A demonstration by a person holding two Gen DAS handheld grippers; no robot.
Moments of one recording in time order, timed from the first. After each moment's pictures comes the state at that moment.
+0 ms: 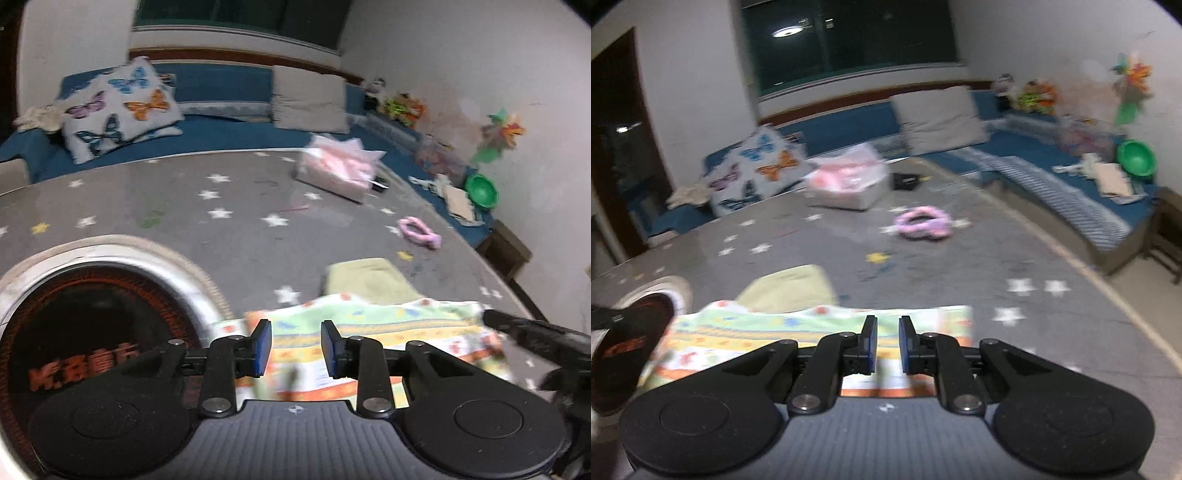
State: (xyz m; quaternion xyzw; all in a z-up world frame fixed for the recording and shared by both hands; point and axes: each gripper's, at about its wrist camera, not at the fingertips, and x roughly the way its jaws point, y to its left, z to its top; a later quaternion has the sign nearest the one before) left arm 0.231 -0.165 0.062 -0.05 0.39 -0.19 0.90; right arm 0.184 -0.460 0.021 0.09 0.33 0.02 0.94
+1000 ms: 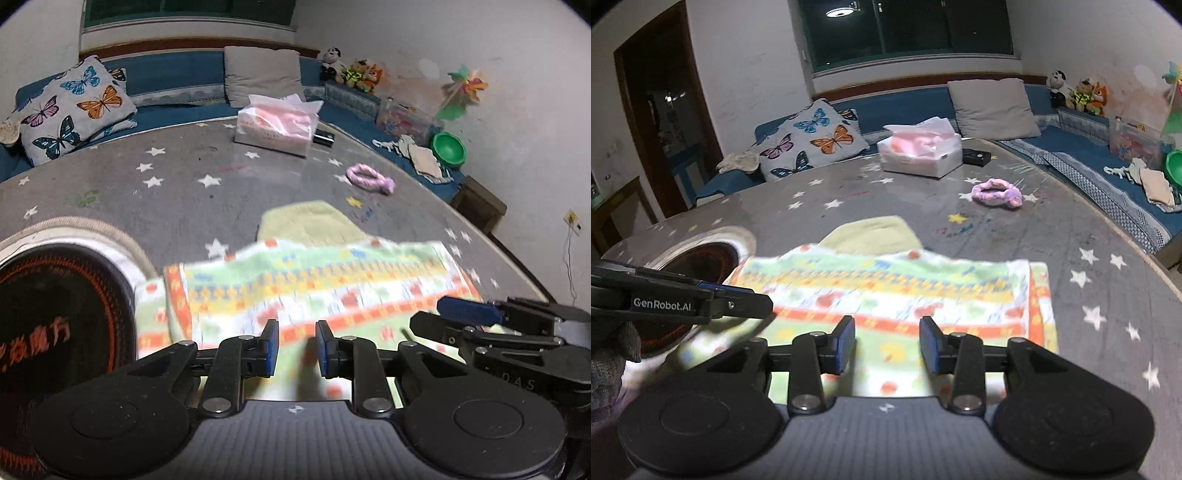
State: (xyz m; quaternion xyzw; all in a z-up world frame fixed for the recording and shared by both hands) left arm 0.194 -0.204 0.034 0.00 0.41 -0.24 0.88; right arm 0.136 -0.410 0.017 0.06 0.34 0.08 0.93
